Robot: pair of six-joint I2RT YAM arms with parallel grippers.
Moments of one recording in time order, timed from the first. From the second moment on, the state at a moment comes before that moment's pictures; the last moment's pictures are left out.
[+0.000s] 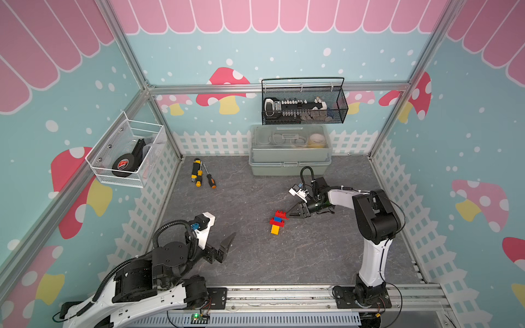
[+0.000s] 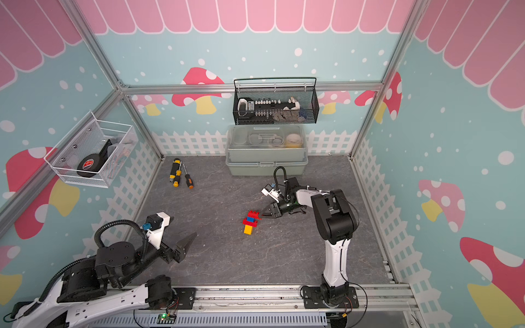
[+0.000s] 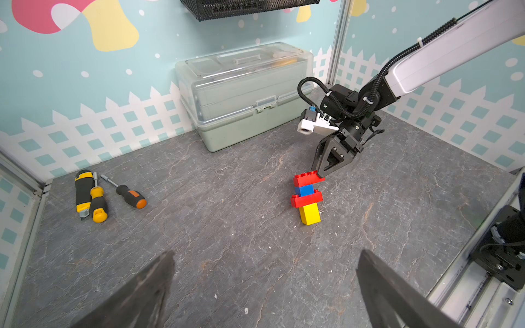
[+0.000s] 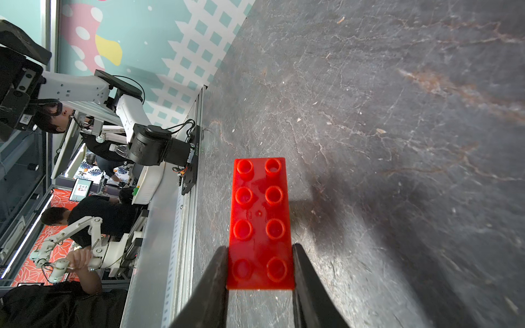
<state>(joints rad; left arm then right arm) -1.17 0.34 0.84 -0.85 -0.60 -0.16 0.30 2.01 1.18 -0.50 -1.21 -0.36</state>
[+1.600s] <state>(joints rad) -1.17 0.34 0.84 -0.85 -0.60 -0.16 0.30 1.97 1.09 -0.33 -0.99 -0.21</state>
